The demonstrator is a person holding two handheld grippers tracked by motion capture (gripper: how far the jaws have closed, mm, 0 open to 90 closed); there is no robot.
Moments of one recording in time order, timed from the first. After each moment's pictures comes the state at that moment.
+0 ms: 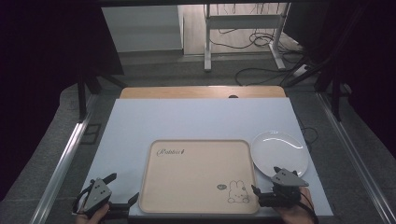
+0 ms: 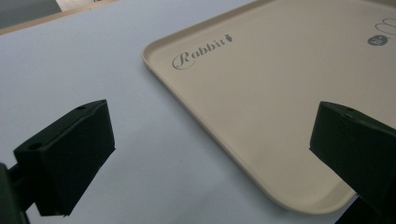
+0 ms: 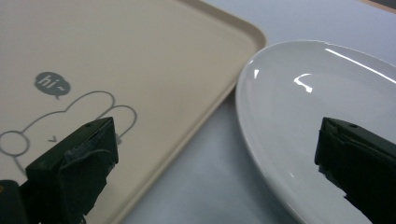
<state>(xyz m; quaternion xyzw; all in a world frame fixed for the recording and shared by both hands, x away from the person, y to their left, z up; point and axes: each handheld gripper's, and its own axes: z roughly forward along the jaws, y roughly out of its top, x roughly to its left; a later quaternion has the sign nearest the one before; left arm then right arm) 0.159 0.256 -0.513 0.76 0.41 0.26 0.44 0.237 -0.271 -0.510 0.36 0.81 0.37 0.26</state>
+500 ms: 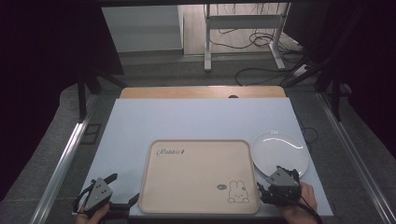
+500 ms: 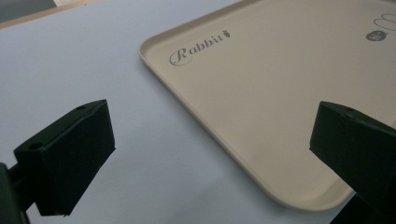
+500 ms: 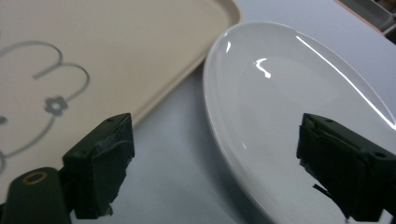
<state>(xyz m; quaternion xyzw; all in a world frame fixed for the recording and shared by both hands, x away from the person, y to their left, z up) 0.160 0.255 -0.514 0.76 0.40 0.25 0.43 0.239 -0.267 -0.510 0.33 0.84 0.26 0.34</state>
